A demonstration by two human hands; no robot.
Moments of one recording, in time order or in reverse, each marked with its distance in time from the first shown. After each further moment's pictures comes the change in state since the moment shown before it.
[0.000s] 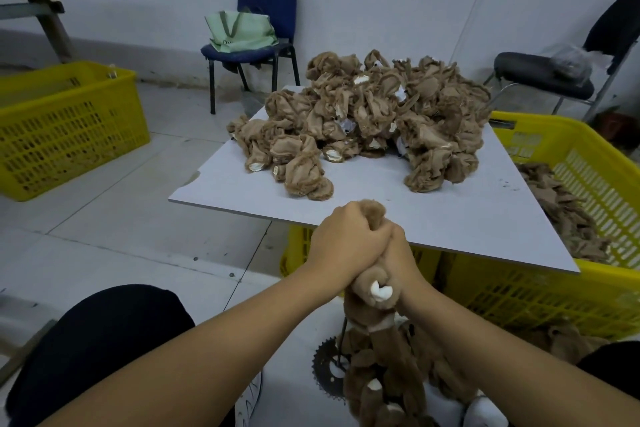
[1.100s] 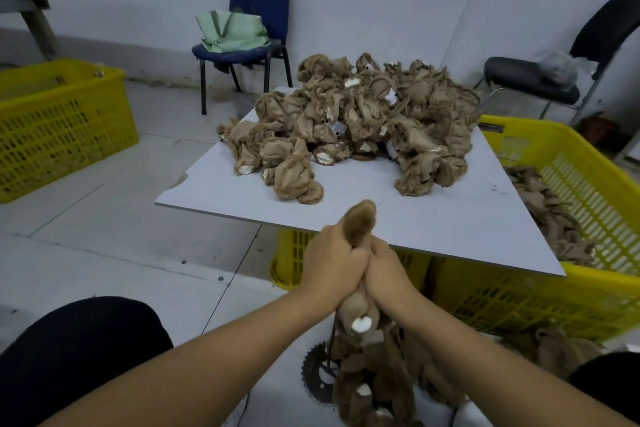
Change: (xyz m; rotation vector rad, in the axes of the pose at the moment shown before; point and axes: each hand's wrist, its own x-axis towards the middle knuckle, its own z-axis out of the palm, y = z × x) left_hand -0.011 -0.021 0.021 -0.147 0.115 0.043; right_hand -0.003 0.021 -0.007 -0.252 -0.036 0.146
